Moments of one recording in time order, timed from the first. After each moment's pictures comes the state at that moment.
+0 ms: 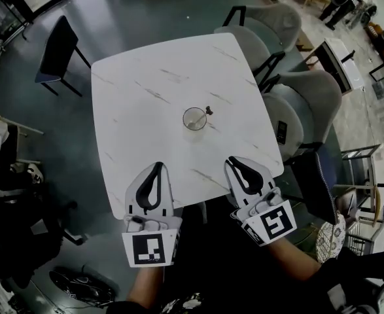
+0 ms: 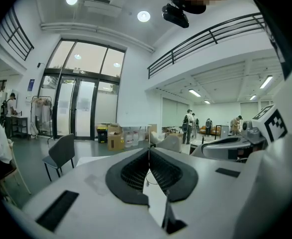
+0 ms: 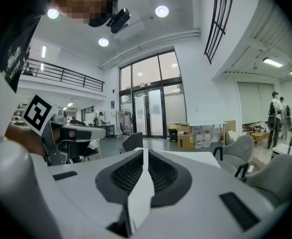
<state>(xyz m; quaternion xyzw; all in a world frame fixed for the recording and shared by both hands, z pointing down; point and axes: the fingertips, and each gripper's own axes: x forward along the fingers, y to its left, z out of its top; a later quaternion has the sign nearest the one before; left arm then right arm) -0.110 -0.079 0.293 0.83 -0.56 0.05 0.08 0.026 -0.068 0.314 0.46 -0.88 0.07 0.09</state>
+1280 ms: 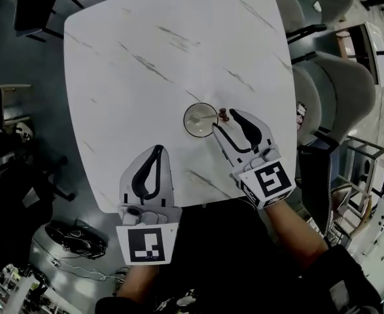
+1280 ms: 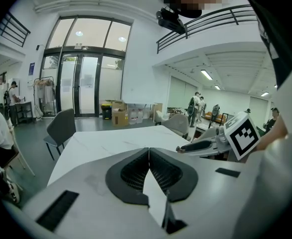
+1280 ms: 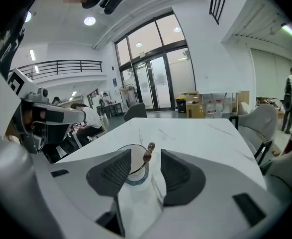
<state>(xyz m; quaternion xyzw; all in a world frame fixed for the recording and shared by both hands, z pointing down) -0.089 -0.181 0.402 0.79 -0.56 0.15 0.20 0.029 -0.221 0.469 0.38 -0.88 0.18 0.21</state>
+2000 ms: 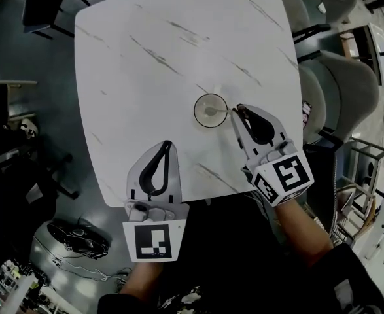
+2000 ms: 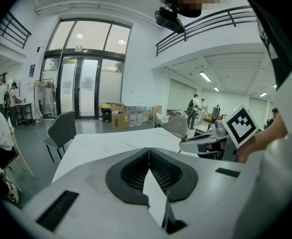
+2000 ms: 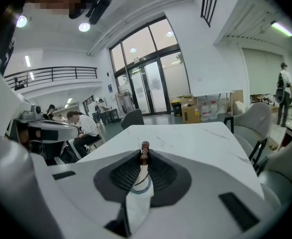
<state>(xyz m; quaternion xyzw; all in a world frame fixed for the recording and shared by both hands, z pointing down) -0.095 -0.165 0.395 0.79 -0.57 0.14 0.19 0.032 -0.223 0.442 0.41 -0.87 0.20 0.18</state>
